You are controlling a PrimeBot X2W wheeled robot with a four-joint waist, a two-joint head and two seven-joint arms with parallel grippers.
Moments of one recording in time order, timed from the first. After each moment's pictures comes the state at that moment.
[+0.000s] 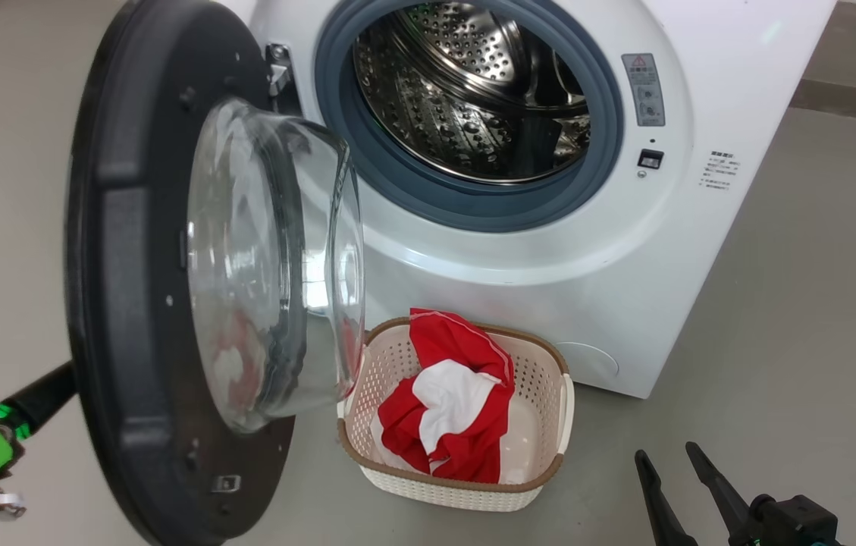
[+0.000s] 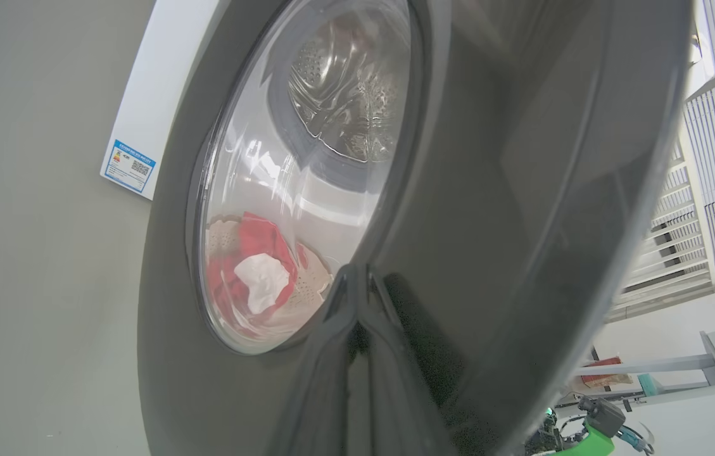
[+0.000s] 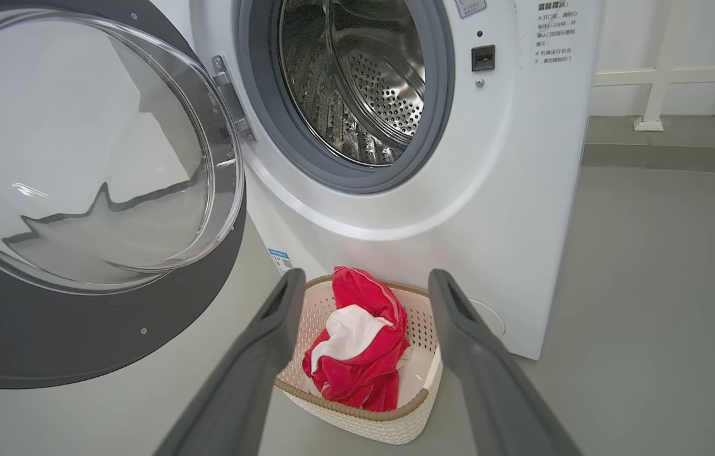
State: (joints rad) left arm -0.33 0.62 -0.06 0.19 -1.51 -0.12 0.65; right arm 0.12 -0.04 0.09 0.24 0.35 0.12 -0.26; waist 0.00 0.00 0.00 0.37
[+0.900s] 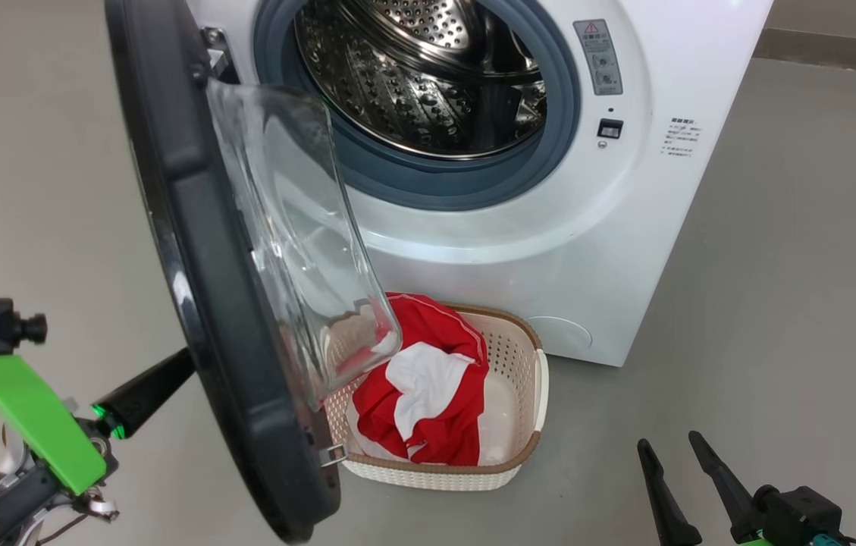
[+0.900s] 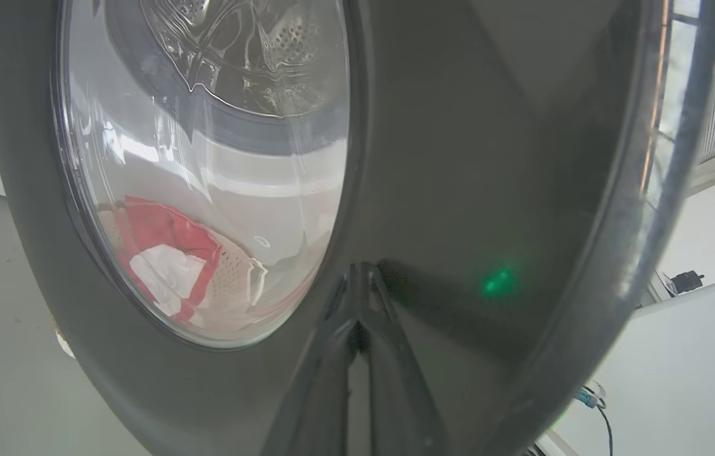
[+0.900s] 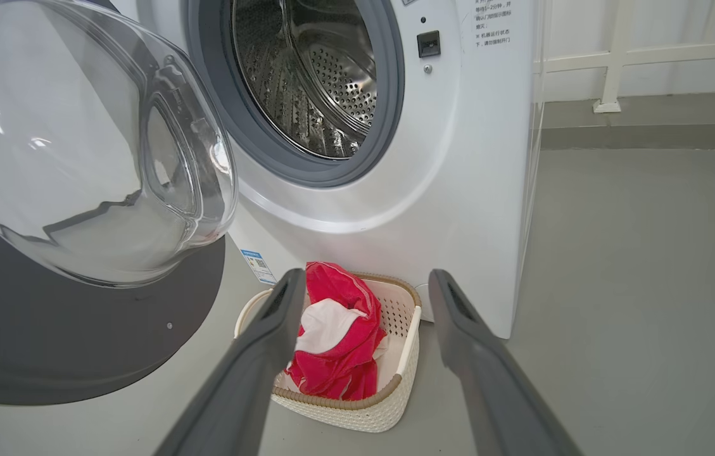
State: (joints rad) left arm -0.33 0.55 -0.19 0.05 -1.50 -0.12 0.52; right arm 0.11 -0.04 0.08 0.24 0.35 0.12 -0.26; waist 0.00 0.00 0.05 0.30
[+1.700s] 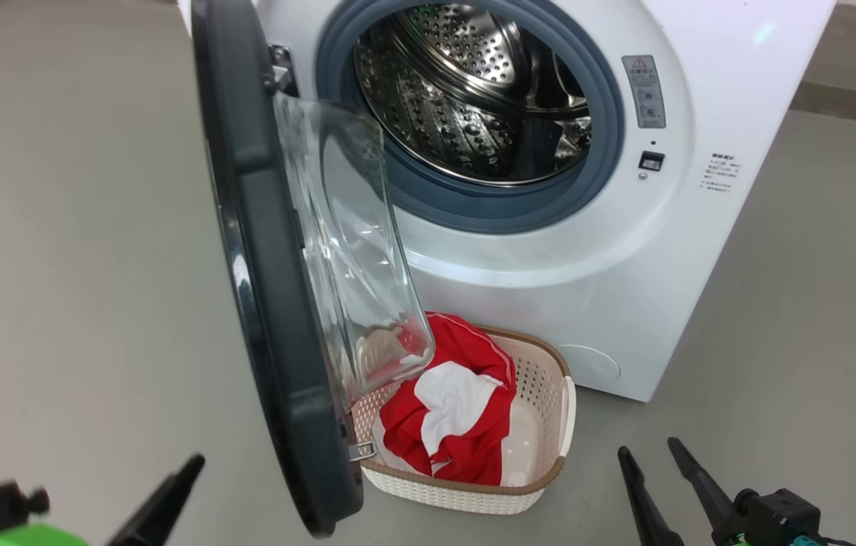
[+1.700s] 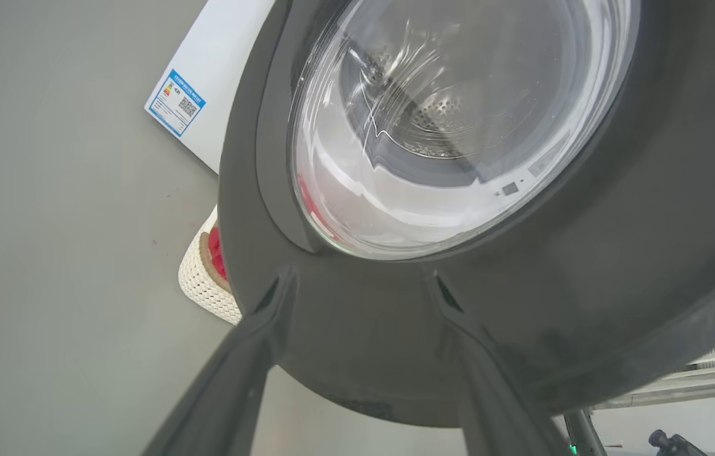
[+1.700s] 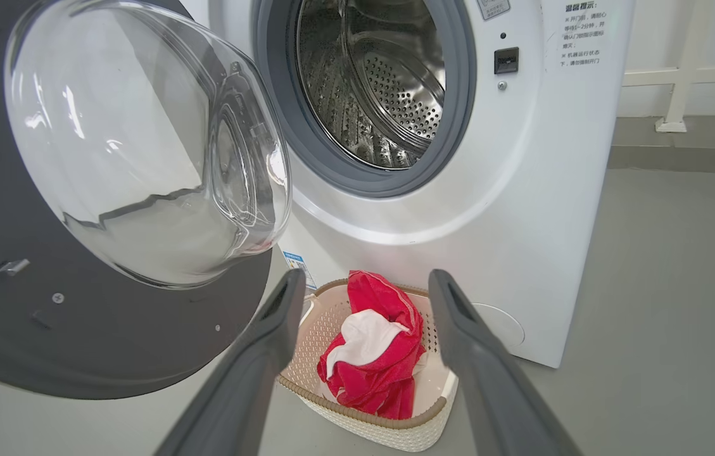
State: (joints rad) left arm -0.06 0.50 -0.24 0.19 -1.43 -0.12 0.15; right arm 0.10 -0.04 0.12 0.25 0.37 0.12 -0.26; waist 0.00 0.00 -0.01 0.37
